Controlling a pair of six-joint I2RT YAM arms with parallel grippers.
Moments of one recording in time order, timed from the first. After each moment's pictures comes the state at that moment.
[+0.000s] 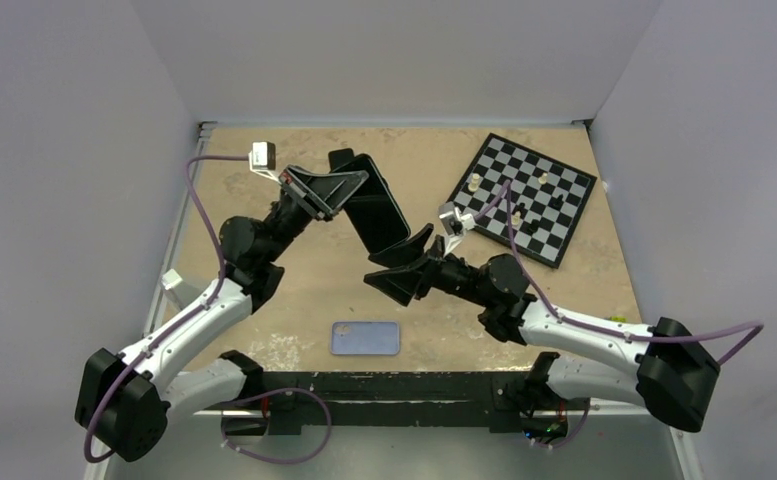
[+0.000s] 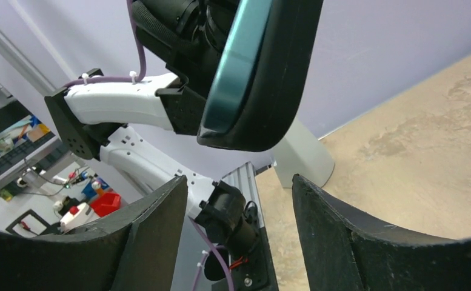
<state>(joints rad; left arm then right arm) -0.52 1.04 0.70 0.87 0.30 -1.34 0.93 1.09 0.51 0.93 -0.34 0.70</state>
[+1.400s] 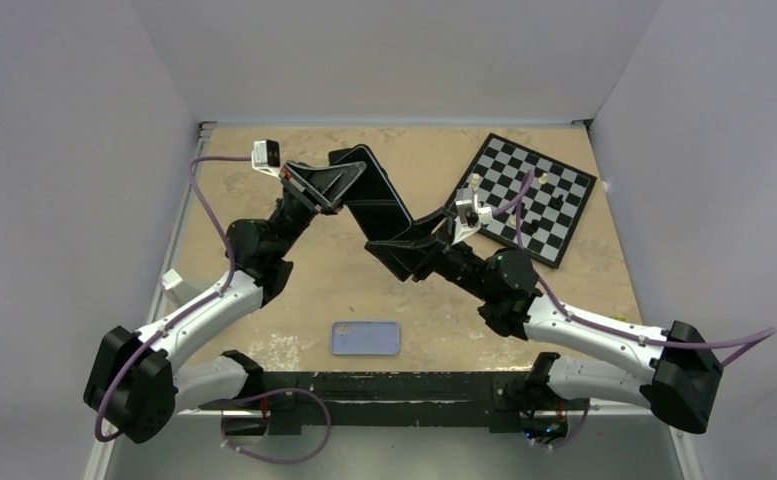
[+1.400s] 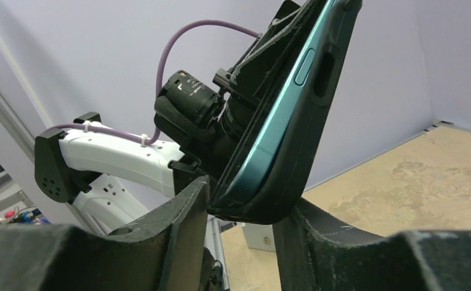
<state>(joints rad) -0.54 1.14 0.69 1.11 0.24 -1.52 0.97 1.07 0.64 0.93 -0.18 0.54</state>
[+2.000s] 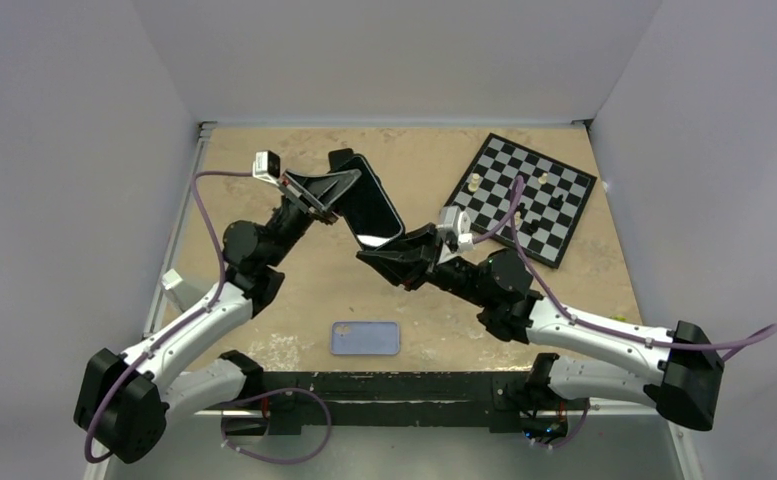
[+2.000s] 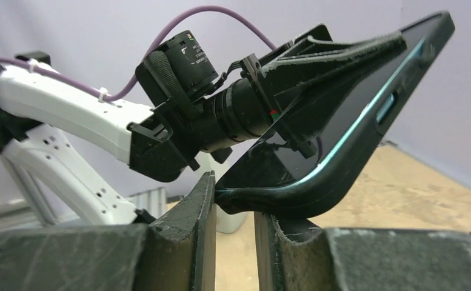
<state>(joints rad) -0.53 1.02 0.64 0.88 0.21 -1.64 1.03 1.07 0.66 0.80 -0.16 0.23</state>
